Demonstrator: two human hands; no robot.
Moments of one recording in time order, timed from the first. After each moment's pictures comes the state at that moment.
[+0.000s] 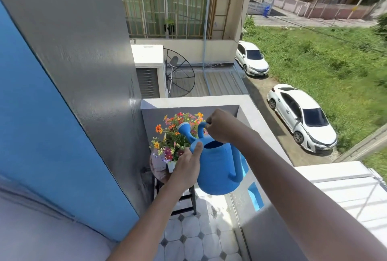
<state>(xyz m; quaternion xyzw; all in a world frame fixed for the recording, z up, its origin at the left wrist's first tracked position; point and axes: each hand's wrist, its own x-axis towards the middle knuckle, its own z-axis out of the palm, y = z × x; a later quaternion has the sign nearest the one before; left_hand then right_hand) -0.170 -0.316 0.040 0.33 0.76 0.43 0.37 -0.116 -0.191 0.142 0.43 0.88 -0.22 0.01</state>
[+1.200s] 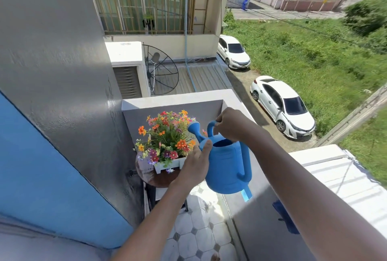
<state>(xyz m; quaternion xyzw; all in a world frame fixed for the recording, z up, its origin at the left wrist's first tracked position) -0.134 -0.277 0.052 0.37 0.72 0.41 0.43 -0.066 -0.152 0.139 0.51 0.83 -0.24 -0.01</state>
